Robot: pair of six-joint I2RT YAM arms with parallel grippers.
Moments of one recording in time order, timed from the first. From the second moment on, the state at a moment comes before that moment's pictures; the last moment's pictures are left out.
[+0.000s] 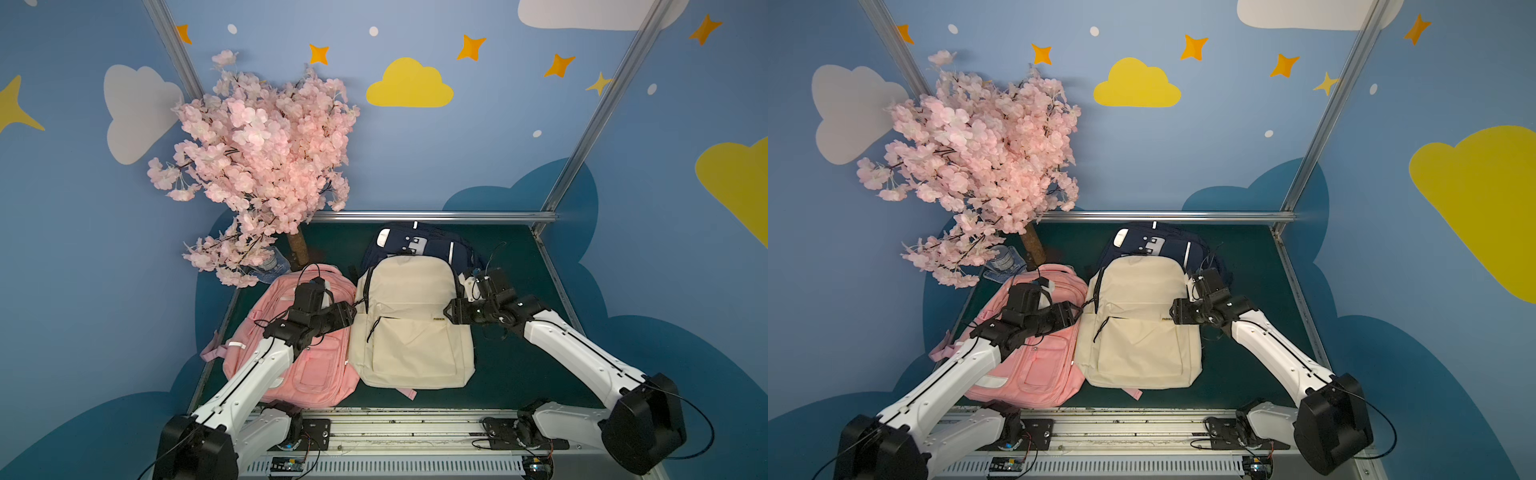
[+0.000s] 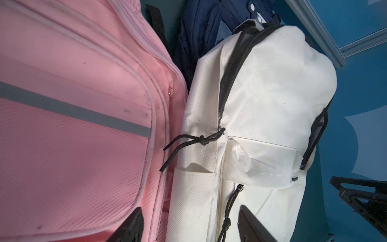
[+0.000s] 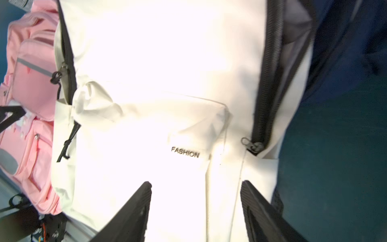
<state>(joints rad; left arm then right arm) -0.29 1.10 0.67 -0.39 0.27 -0.61 0.53 1.25 0.91 -0.61 -0.17 0.38</state>
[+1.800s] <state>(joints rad) -0.58 0.96 0.72 -0.38 0.06 -0.49 0.65 0.88 0.65 -0.27 0.10 0.20</state>
